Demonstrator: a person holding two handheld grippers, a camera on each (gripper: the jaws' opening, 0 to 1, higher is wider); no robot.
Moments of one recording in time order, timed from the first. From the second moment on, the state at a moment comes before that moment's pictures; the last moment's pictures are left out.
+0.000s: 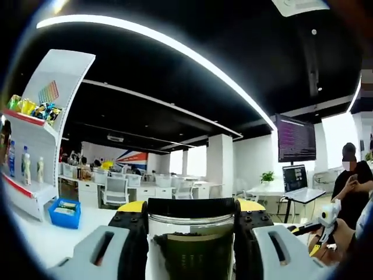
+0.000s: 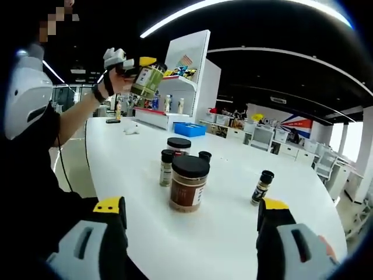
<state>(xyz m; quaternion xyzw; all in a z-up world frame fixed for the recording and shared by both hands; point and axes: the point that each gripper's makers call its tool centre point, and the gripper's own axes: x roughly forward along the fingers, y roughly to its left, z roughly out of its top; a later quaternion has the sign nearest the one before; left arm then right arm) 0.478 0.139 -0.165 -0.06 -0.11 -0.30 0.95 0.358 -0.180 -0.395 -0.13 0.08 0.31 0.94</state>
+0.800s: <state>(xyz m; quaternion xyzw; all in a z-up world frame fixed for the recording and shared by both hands) 0.583 0.169 -0.194 -0.06 -0.12 -0.23 0.96 0.361 -0.164 -0.391 -0.13 0.09 0.33 0.93</state>
